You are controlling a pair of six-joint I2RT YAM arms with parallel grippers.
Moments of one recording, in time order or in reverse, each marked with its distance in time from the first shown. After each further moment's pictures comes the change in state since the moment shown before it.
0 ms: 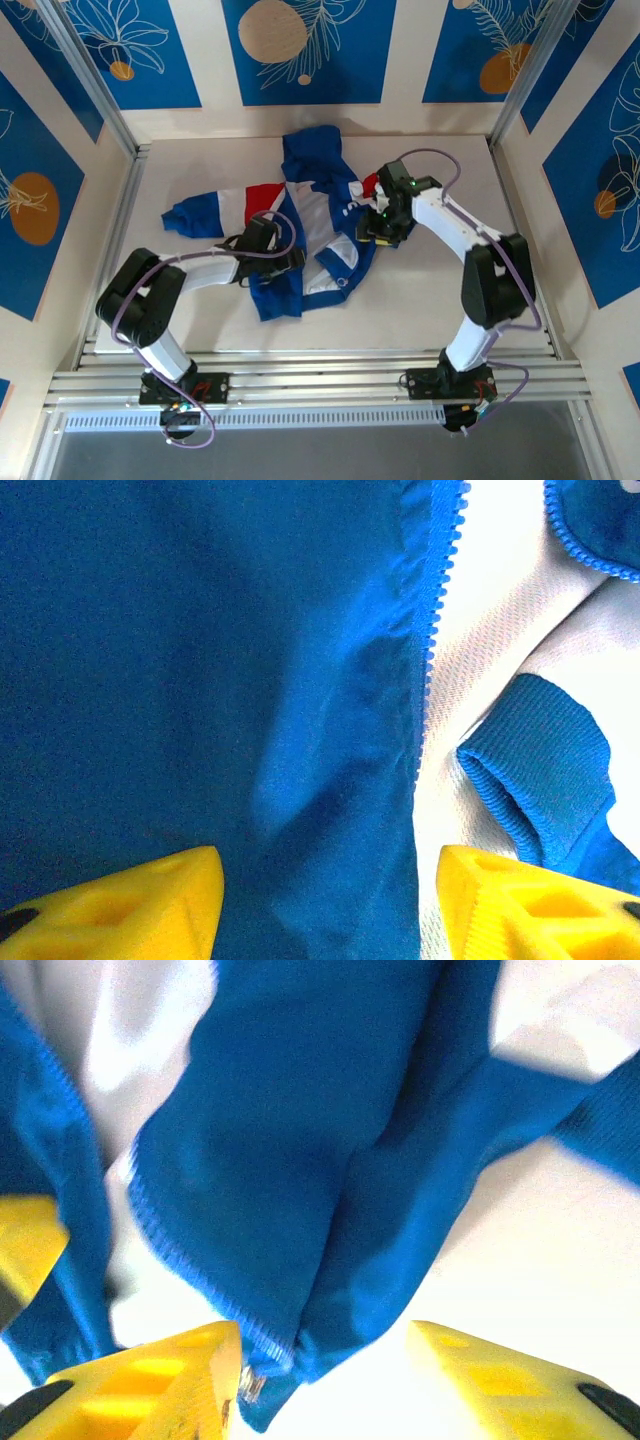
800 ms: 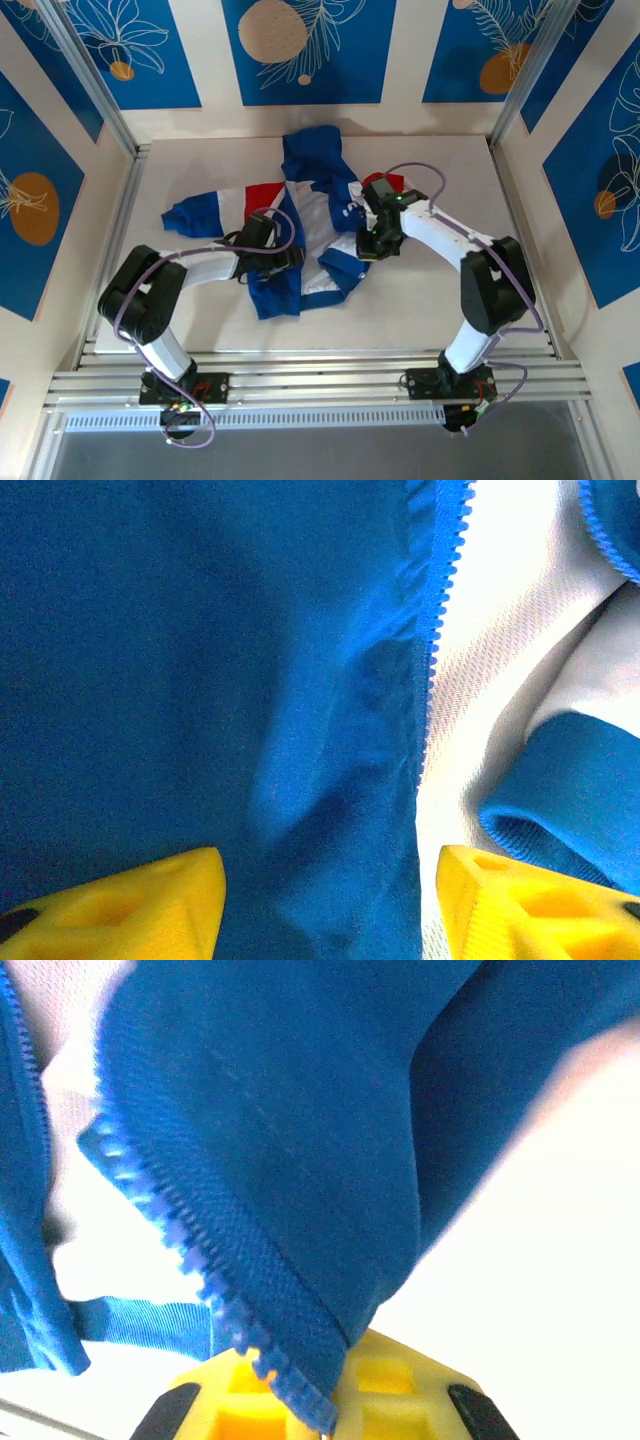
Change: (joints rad) left arm 0.019 0.022 0.027 -0.023 0.021 0.021; right arm 0.068 -0.020 -0.047 -0.042 0.073 0.015
